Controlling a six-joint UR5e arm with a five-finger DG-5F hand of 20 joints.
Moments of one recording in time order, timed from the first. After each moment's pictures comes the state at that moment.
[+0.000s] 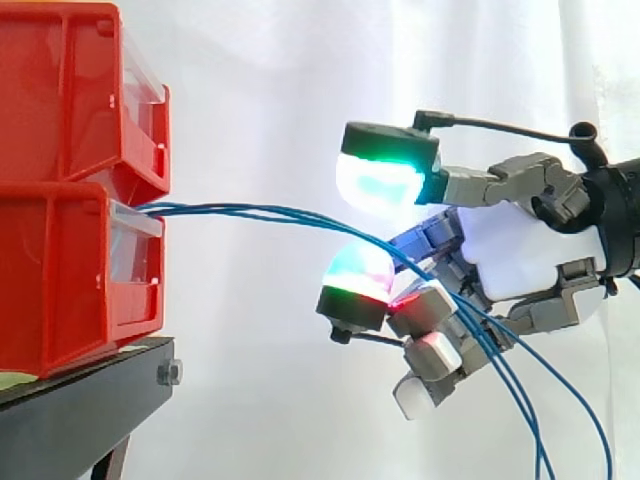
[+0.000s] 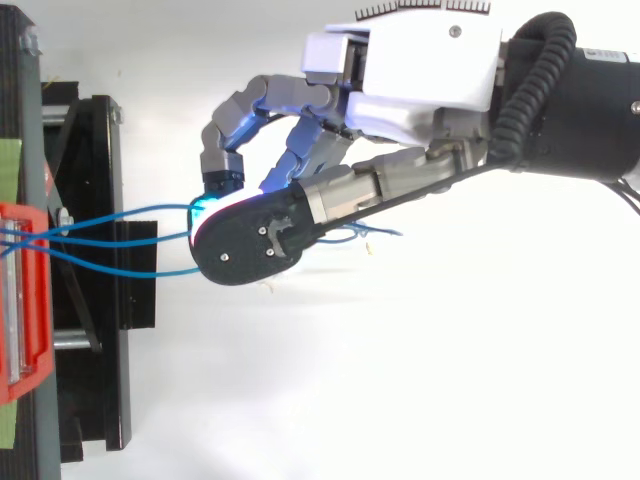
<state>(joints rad) 0.07 -2.29 -1.03 -3.20 -1.37 -0.04</state>
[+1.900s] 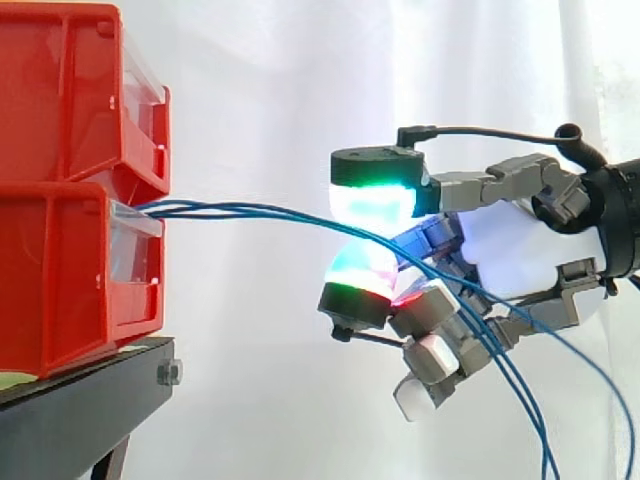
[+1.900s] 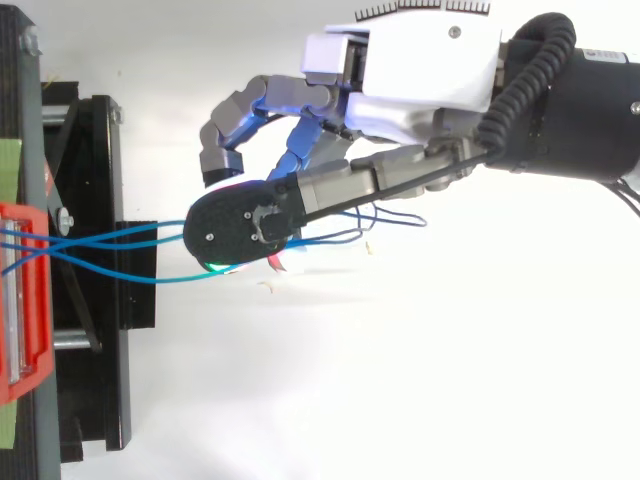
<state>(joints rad) 0.07 -2.29 -1.03 -3.20 -1.37 -0.04</state>
